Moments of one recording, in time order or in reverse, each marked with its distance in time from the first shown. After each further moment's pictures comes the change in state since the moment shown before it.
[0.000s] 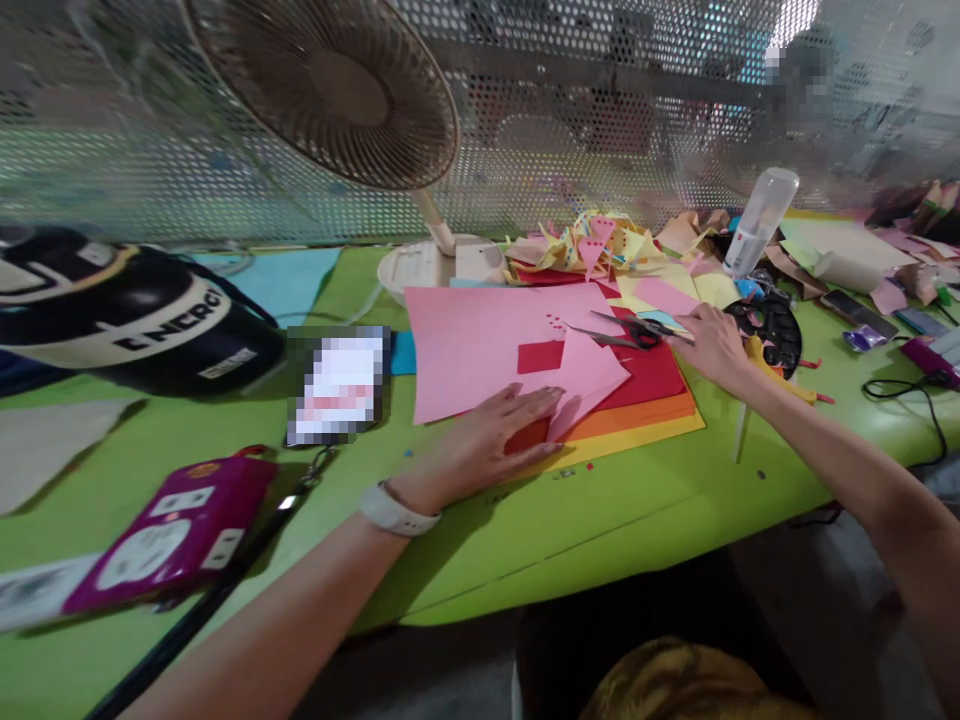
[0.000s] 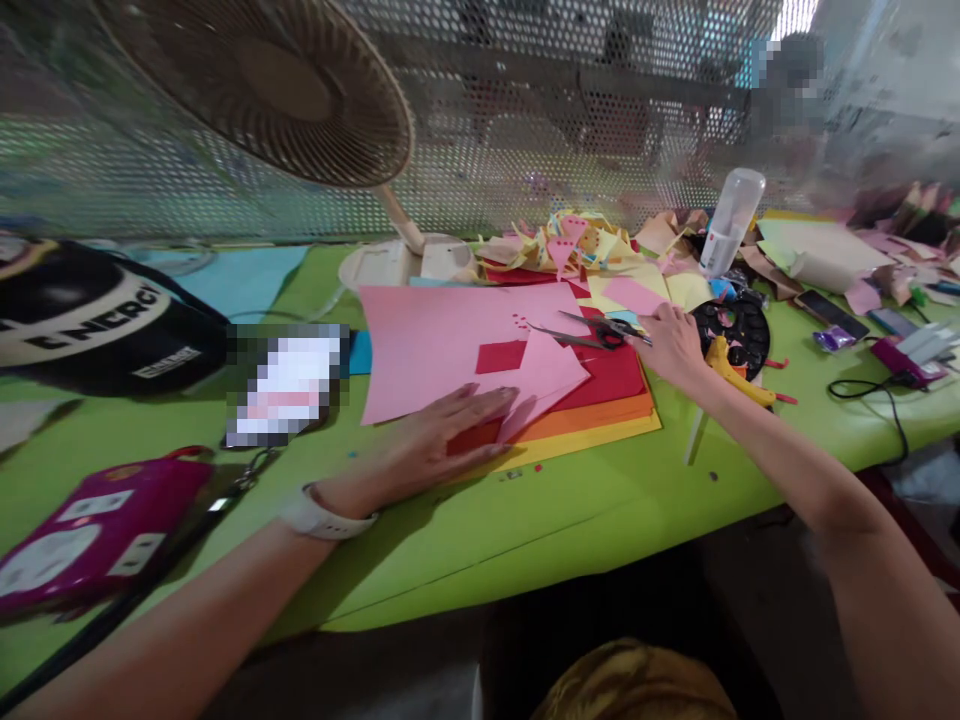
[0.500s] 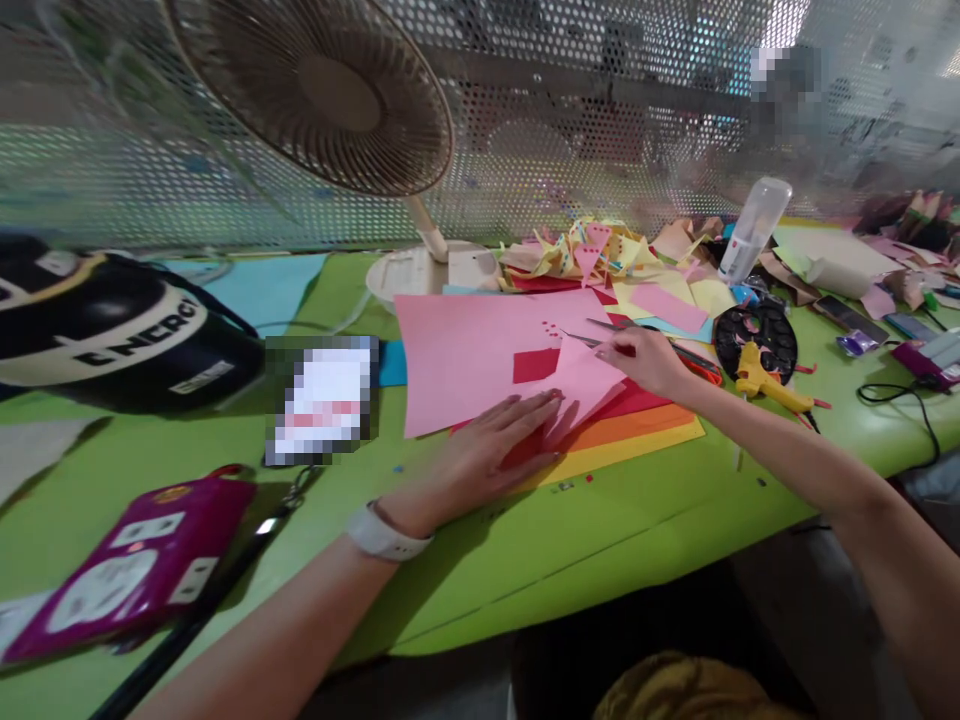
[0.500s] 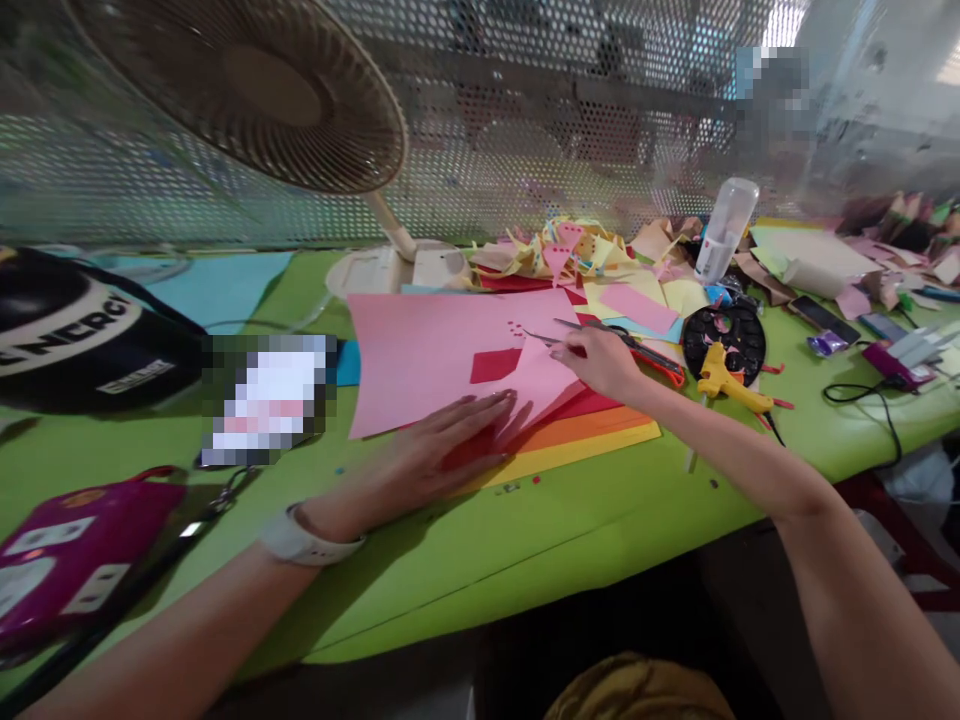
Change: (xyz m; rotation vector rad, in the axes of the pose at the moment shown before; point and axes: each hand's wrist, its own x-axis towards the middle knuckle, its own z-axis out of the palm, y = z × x) left_hand -0.002 0.006 0.000 0.005 0.033 -0.003; right_hand 0.020 -0.074 0.013 0.452 -0.126 -0.094
